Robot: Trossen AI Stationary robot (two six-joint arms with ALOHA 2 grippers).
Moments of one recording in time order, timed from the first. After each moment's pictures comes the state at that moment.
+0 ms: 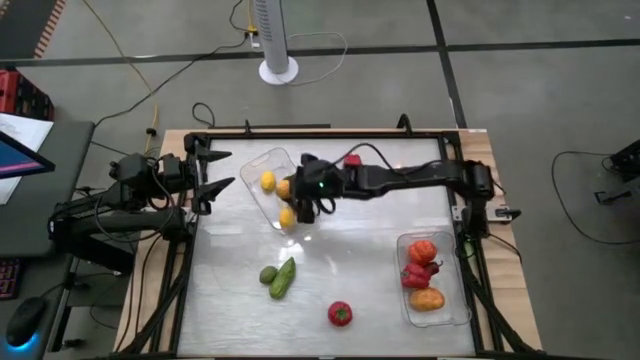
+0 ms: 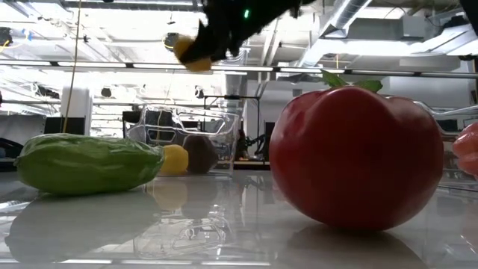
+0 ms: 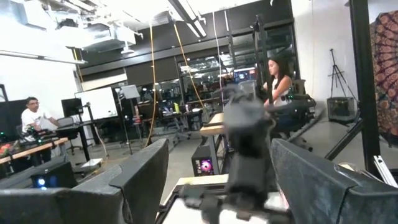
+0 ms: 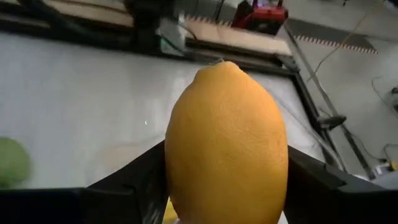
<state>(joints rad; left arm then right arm) 0.23 0.43 0.62 0.06 0.06 0.15 -0.05 1.92 1.58 -0.17 0.13 -0.21</state>
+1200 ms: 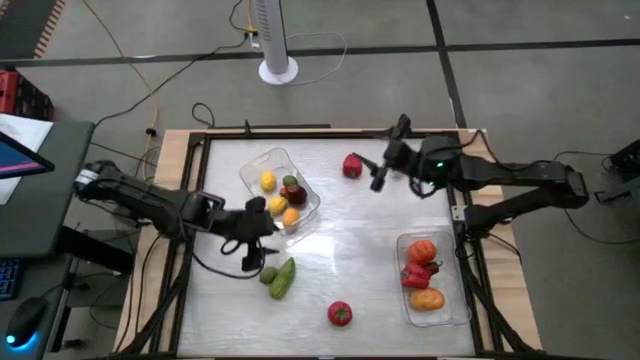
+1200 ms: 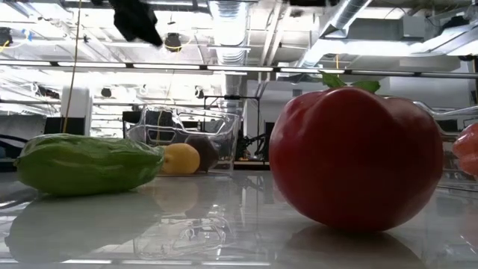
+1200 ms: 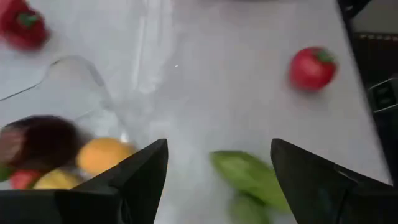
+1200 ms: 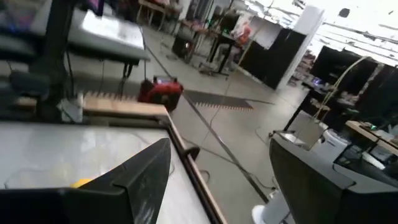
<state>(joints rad) -0.29 1.20 1.02 -0.63 -0.16 -0.30 -0.08 1.11 1.03 0.03 0.41 -0.35</state>
